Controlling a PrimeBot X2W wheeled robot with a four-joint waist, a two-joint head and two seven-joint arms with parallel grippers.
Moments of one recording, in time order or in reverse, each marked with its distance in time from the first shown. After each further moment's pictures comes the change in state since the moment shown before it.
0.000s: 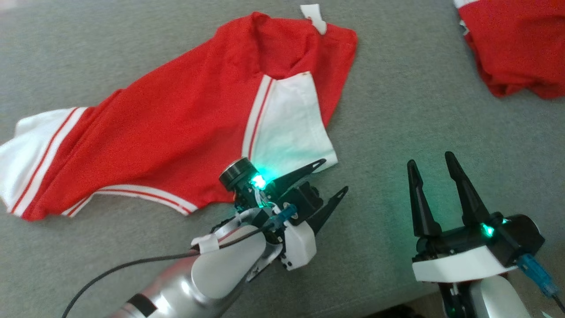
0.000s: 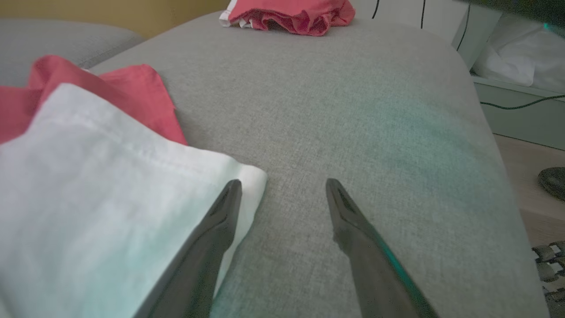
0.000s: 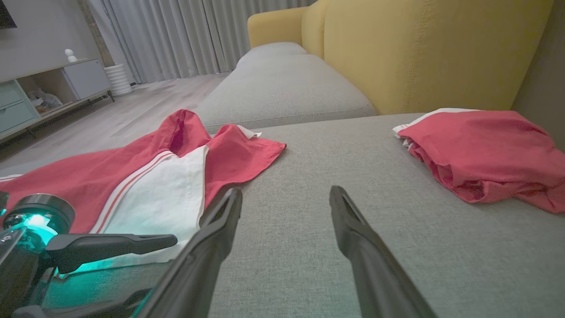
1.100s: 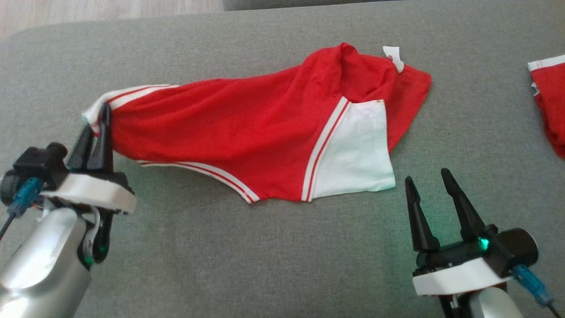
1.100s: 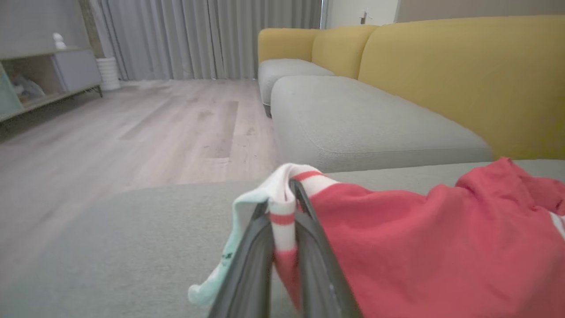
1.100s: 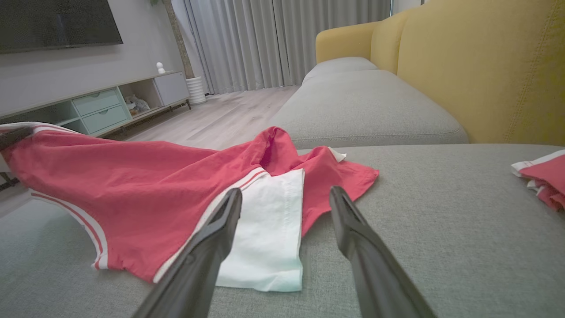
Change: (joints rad) left arm 0.170 0.412 0.465 -0.120 -0.476 0.126 -0.267; right arm 0.039 -0.019 0.019 0.026 -0.001 0.000 0.000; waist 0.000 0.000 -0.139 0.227
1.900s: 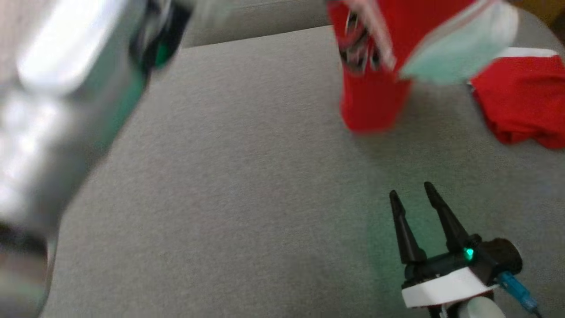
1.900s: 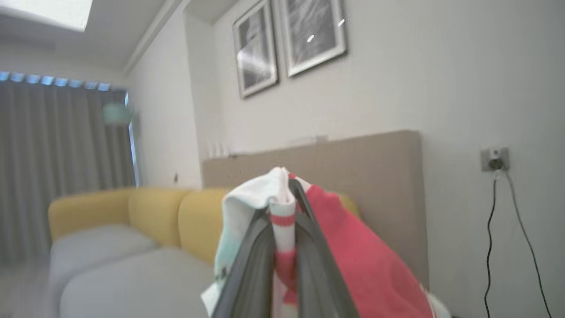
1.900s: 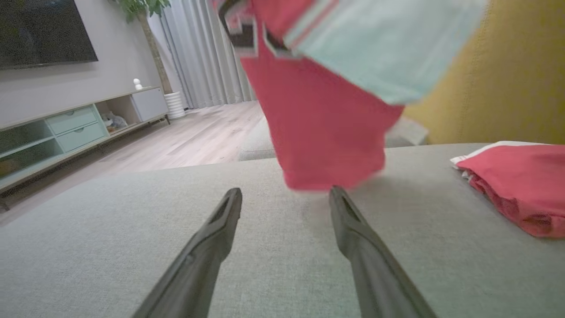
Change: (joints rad) left arm -0.863 -0.208 -0.356 0.086 -0.204 -0.217 0.073; right arm 0.023 0.016 0.043 0.035 0.003 0.000 0.000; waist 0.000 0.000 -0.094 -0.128
